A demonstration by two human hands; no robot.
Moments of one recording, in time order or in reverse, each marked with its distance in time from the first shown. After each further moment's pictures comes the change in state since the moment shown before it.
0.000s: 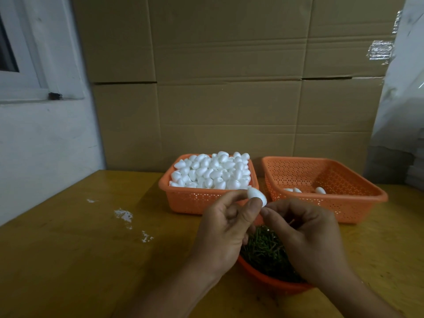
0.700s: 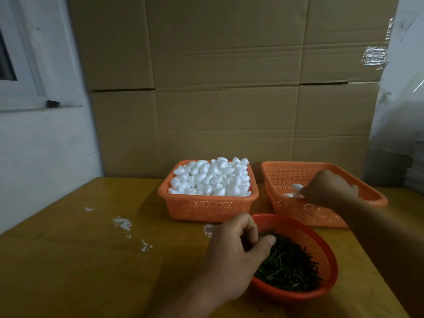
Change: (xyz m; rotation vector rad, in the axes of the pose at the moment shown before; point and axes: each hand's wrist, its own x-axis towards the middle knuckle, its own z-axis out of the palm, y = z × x) left_hand -0.009 -0.010 0.003 0.331 -0.070 0.081; right_hand 0.133 0.104 -0.053 -0.956 -0.186 0.640
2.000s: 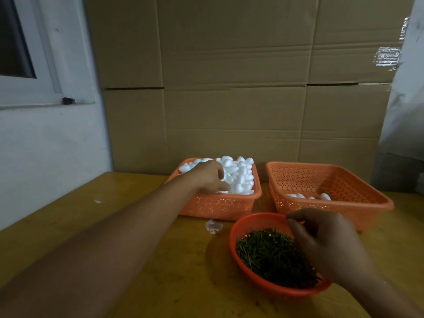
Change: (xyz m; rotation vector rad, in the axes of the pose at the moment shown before) left_hand 0.138 -0.015 -0.080 1.034 -0.200 -0.361; right_hand -0.151 0.003 0.002 0.451 0.132 -0.481
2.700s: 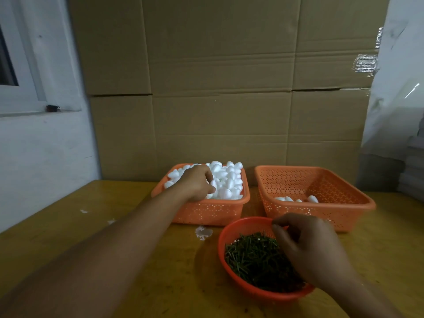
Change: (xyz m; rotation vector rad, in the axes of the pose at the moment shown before) left_hand 0.012 -0.003 0.016 -0.240 0.102 -0.036; right_hand -0.002 0.003 0.003 -0.025 -0.036 0.016
